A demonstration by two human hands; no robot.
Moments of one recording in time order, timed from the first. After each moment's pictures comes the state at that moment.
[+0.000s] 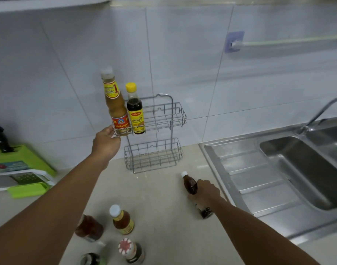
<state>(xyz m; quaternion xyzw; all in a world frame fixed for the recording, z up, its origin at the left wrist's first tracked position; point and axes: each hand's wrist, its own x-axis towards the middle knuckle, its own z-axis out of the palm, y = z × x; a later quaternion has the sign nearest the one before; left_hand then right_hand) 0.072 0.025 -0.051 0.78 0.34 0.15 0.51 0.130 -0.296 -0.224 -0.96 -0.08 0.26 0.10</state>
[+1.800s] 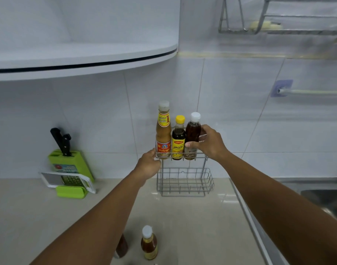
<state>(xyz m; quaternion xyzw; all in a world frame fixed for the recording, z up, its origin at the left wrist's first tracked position) 0.053 0.020 -0.013 0.79 0.29 0.05 0.54 0.210 -0.145 0.014 -0.84 -0.27 0.06 0.47</state>
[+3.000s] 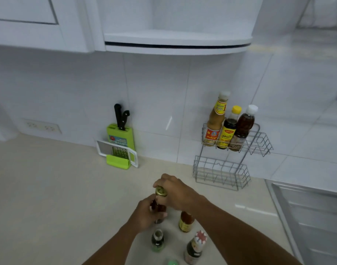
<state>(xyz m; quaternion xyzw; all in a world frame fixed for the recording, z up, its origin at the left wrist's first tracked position) -0.173 0.061 -0.189 0.78 0.28 0.08 0.56 -0.041 -0.034 -0.088 -0.77 -0.58 0.20 0.14</state>
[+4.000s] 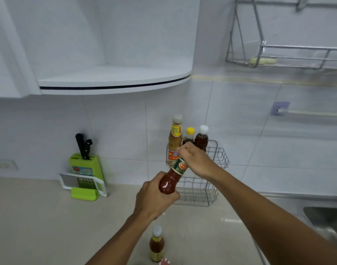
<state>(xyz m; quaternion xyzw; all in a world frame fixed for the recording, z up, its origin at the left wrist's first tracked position) -0.060 -0.032 -0.008 0.86 0.25 0.19 0.40 0.080 -0.131 0.069 -0.83 -0.37 0.15 0.40</state>
